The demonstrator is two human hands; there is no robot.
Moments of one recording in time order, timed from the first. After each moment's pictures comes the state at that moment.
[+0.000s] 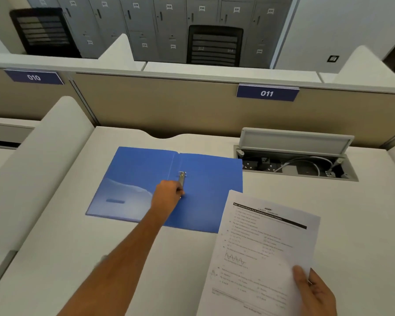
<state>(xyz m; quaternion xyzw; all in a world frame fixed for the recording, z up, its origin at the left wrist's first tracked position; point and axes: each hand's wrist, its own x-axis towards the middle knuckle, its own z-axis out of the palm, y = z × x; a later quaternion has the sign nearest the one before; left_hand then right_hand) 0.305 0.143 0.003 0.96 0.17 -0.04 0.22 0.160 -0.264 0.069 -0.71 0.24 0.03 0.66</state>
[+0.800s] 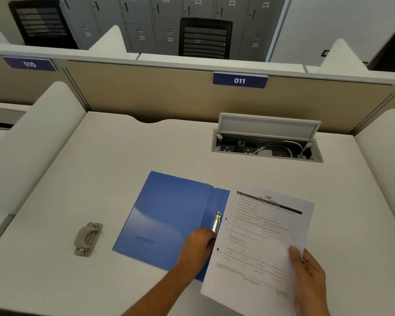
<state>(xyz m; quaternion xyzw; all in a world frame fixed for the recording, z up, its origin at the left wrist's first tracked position) 0.125 -0.111 -0.021 0.93 0.05 -0.05 0.35 0.135 -0.382 0.064 -0.65 0.28 0.03 0.71</state>
